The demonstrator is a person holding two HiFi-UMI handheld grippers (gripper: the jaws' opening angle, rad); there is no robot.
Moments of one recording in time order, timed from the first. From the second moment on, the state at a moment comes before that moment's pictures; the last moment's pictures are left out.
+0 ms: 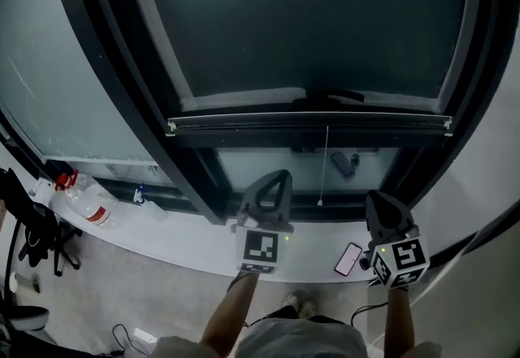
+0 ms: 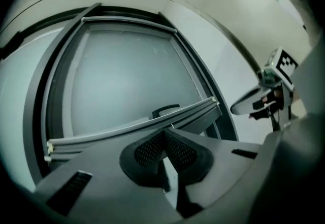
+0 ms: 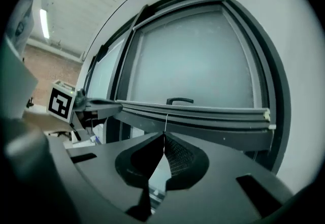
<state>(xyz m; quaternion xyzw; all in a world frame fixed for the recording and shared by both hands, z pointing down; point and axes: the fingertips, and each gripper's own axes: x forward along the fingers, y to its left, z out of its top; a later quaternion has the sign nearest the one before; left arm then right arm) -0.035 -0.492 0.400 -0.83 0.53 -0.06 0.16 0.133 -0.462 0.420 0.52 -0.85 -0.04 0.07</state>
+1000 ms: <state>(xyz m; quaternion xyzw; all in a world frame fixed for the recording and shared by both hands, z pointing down) -0.115 -0.625 0.407 -0.67 0.39 -0.51 0.37 0.118 -0.628 0.409 0.33 -0.67 -0.37 0.55</state>
